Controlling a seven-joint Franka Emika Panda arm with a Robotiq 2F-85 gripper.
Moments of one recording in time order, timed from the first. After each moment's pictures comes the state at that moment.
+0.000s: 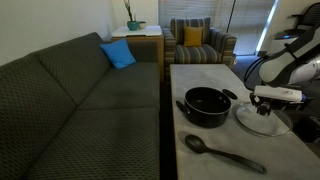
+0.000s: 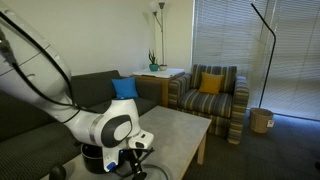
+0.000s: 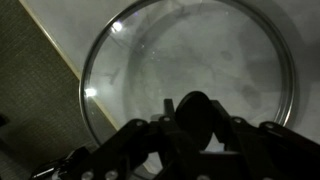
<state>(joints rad) 0.07 1.50 -0.23 -1.13 0.14 2.58 0.66</state>
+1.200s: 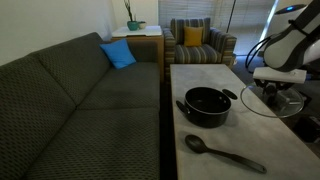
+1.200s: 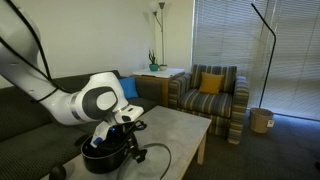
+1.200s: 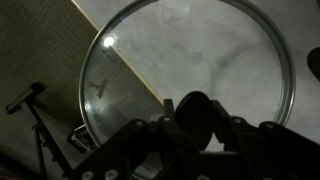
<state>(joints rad) 0.32 1.24 -0.42 -1.49 0.14 2.71 0.88</state>
